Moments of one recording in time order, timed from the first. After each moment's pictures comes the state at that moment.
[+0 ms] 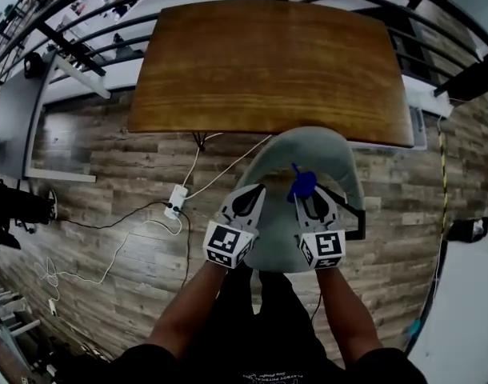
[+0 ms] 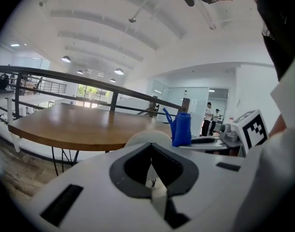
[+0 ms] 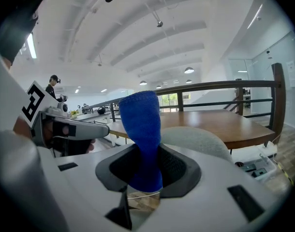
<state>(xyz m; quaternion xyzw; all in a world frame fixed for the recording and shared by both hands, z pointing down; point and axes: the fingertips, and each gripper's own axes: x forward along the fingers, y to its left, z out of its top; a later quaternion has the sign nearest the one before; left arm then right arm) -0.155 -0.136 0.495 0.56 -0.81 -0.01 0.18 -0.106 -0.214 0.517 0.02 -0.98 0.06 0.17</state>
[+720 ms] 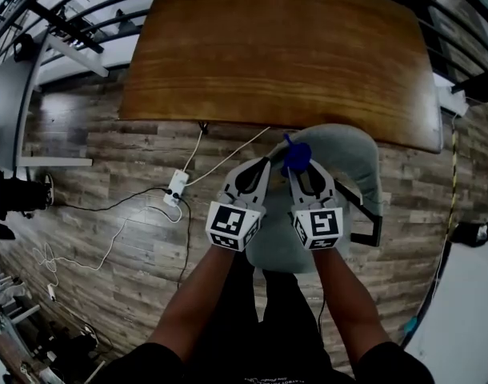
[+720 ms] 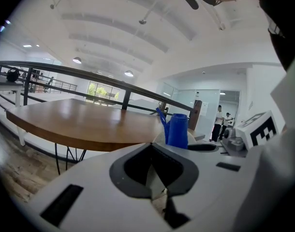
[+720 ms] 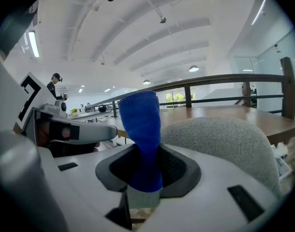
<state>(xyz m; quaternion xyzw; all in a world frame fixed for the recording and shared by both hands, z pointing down) -0.240 -0.147 0.541 0.52 -0.83 -0.03 0.18 -0.208 -0.203 0.564 0.00 -0.98 0.05 0.17</state>
